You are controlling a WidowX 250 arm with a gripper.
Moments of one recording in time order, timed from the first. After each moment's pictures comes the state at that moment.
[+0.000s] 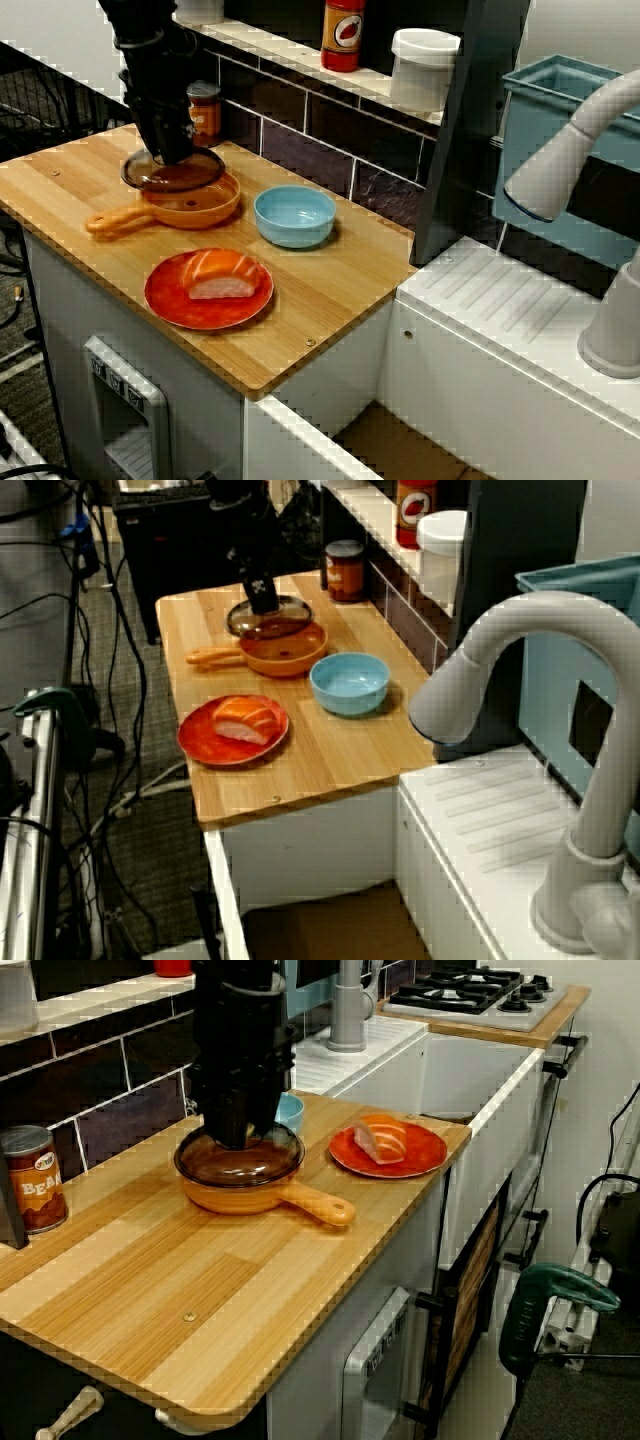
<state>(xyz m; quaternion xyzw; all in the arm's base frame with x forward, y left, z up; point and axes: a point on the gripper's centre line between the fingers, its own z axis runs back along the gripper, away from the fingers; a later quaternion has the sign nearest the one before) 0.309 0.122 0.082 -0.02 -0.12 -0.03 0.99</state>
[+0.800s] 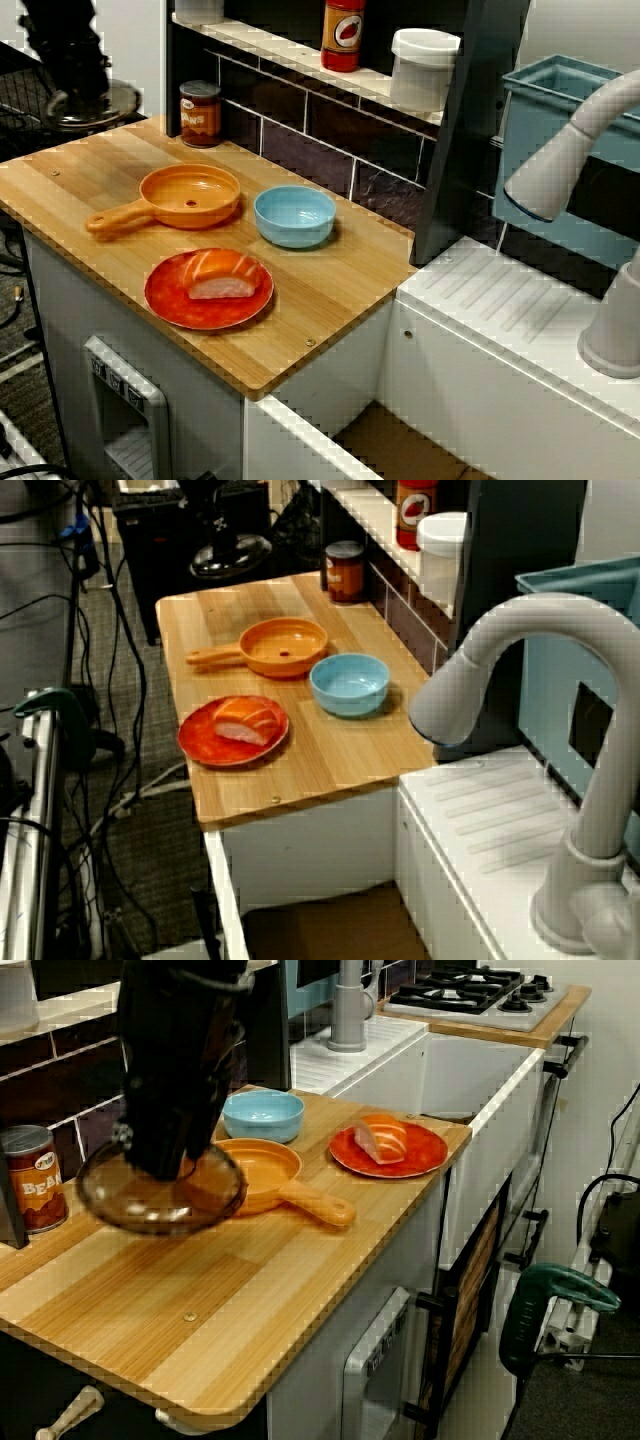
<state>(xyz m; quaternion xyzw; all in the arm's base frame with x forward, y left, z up) 0.281 0.218 0.110 0.01 -0.19 0.08 0.98</state>
